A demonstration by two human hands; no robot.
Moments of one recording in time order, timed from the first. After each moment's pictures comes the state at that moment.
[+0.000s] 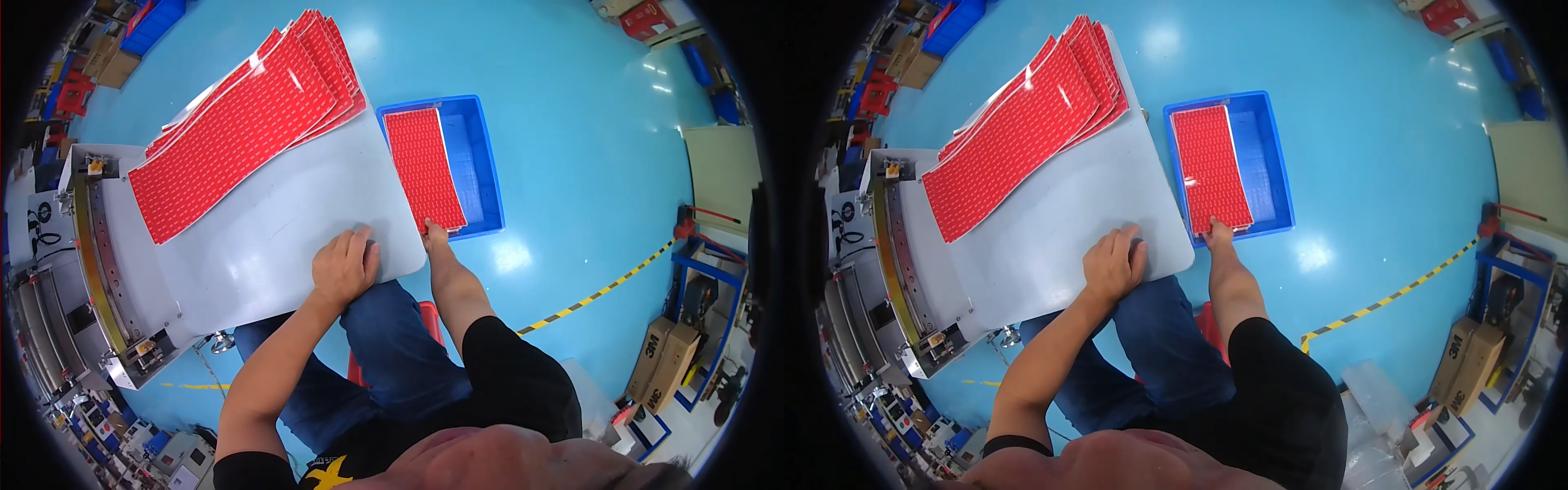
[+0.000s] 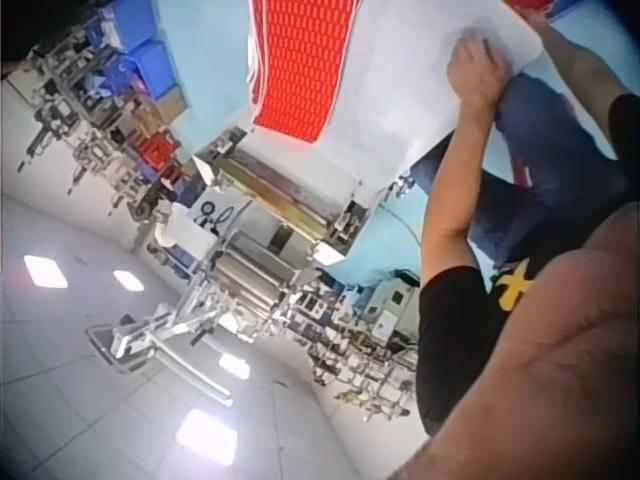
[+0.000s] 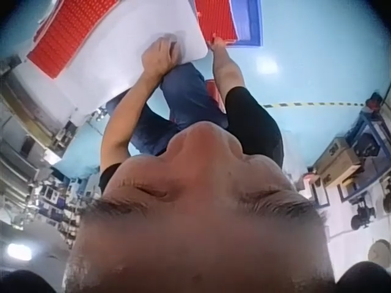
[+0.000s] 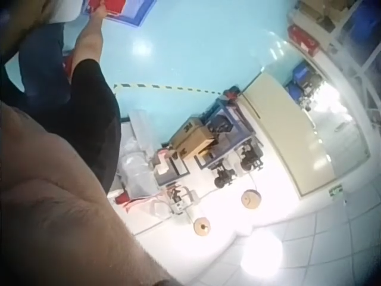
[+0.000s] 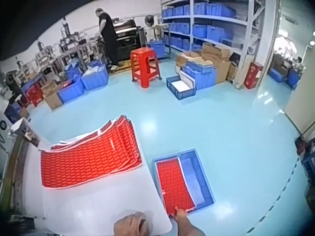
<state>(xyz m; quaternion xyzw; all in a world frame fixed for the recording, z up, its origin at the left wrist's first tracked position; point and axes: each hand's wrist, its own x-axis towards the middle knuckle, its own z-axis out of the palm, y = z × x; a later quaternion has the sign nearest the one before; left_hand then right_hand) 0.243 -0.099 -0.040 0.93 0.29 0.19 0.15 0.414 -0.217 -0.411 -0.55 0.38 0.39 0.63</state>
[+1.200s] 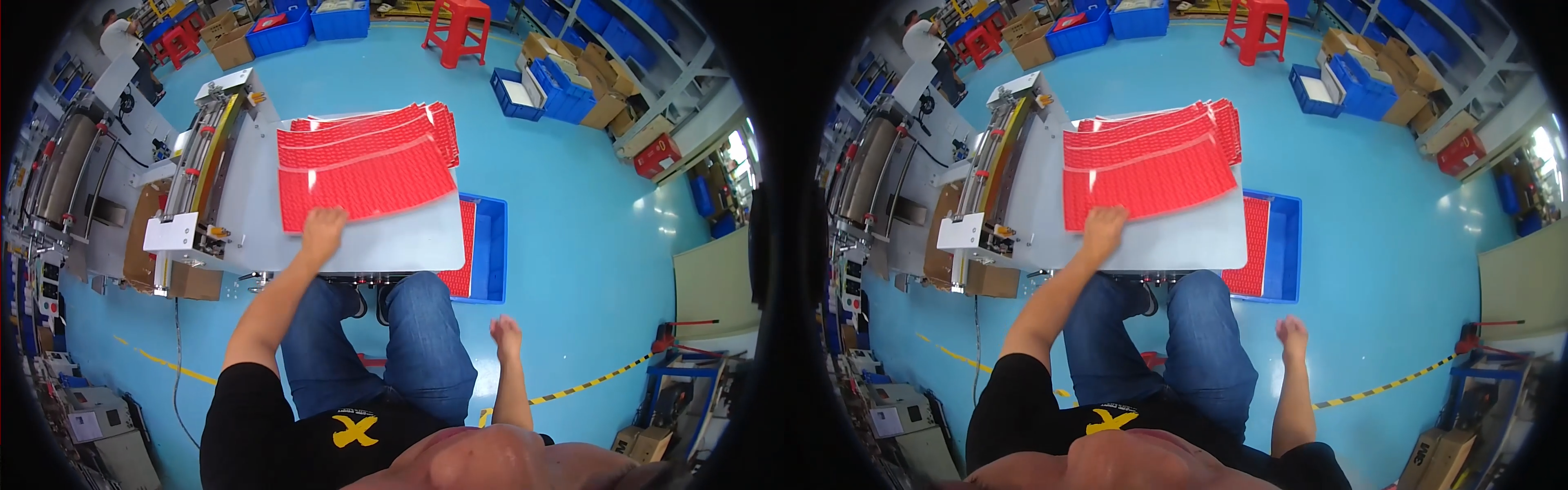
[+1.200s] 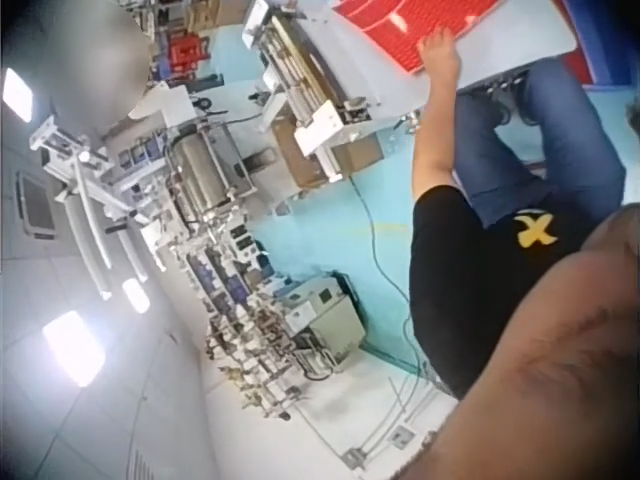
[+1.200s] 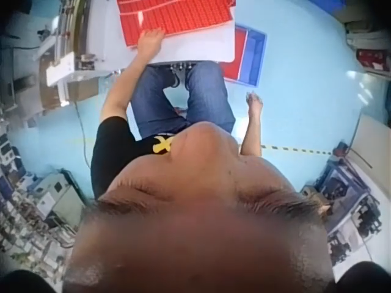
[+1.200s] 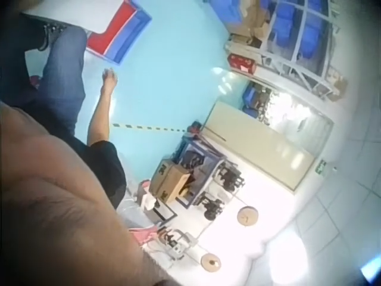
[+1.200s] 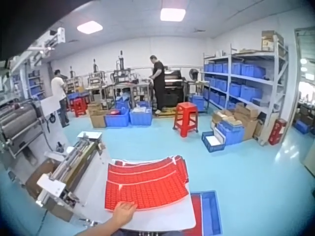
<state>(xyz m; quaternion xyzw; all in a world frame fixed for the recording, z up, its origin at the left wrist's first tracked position) 0.058 -0.029 -0.017 0.91 0.32 0.24 -0.10 0.435 -0.423 -0.109 -0.68 0.02 0.41 0.61</state>
